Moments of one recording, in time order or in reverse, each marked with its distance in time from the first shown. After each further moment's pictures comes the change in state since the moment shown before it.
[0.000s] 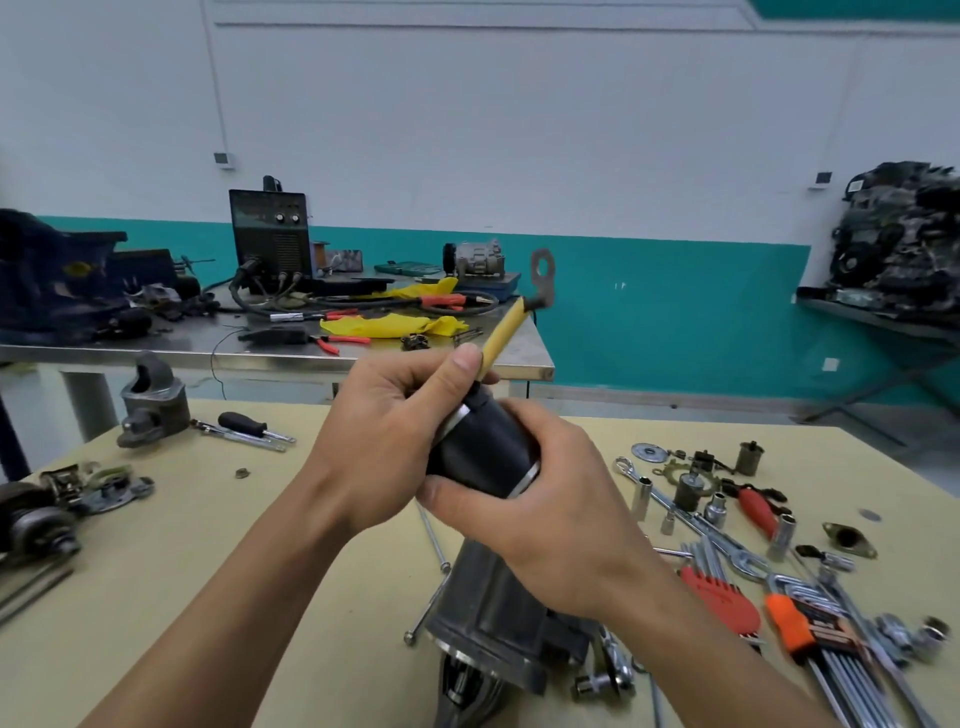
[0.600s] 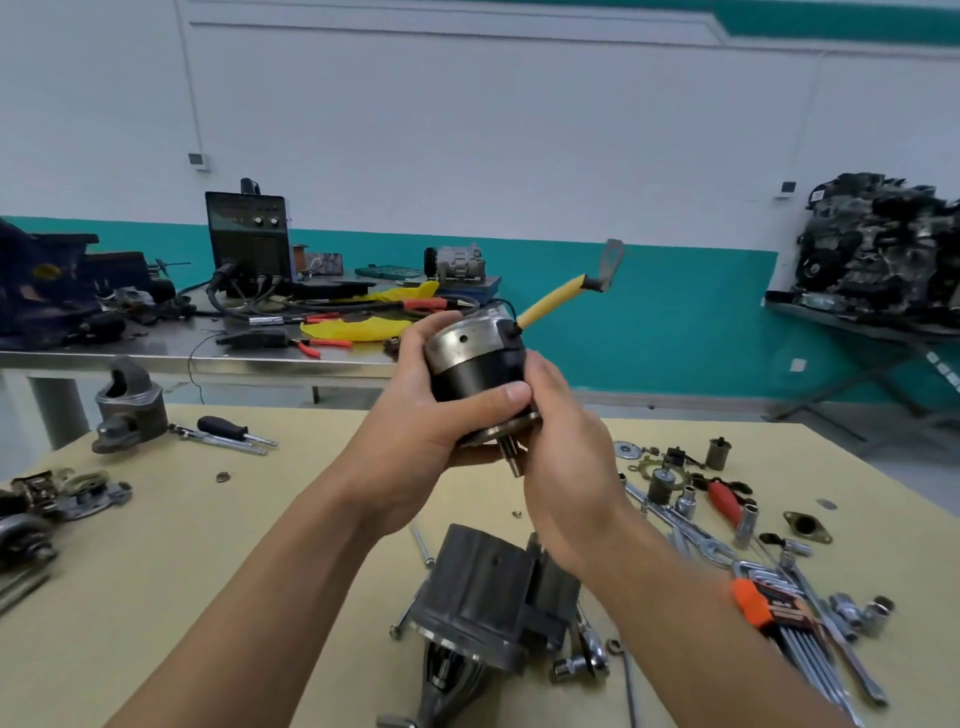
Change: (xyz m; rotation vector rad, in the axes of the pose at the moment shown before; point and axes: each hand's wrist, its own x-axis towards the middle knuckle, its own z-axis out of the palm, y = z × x) left_hand 0.010 -0.009 0.023 -0.505 -0.119 -0.265; right_hand 0.021 -0.001 -0.003 0.590 0.189 0.199
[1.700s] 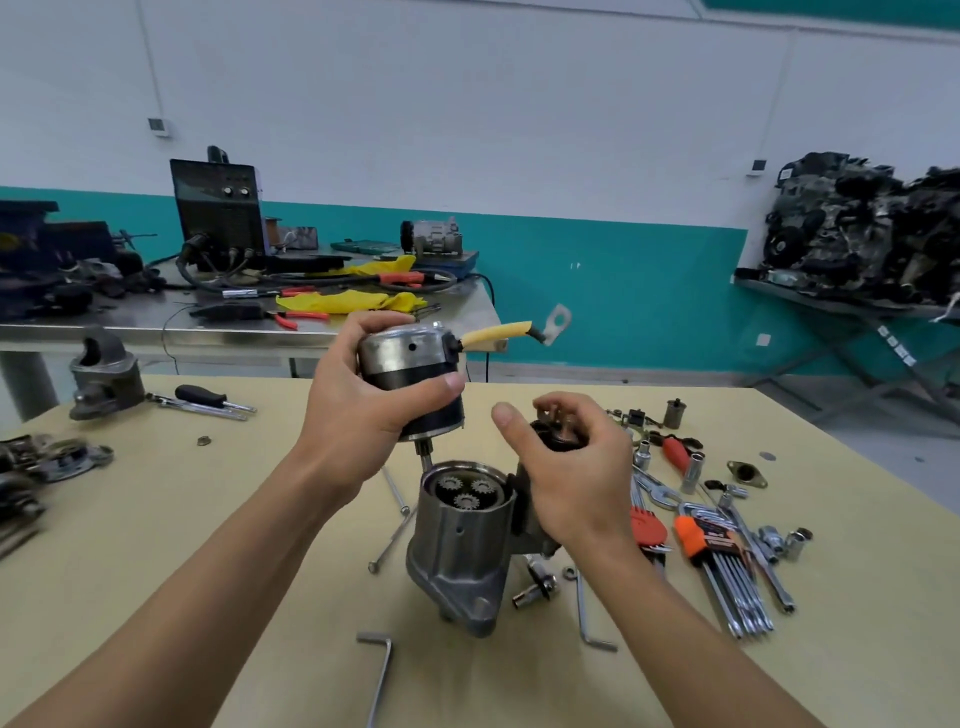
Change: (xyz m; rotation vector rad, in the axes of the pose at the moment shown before) left_hand -0.029 -0.010 -0.007 0.205 0.228 0.161; right_hand -0.042 0.034 -0.054 -0.578 0.419 -0.361
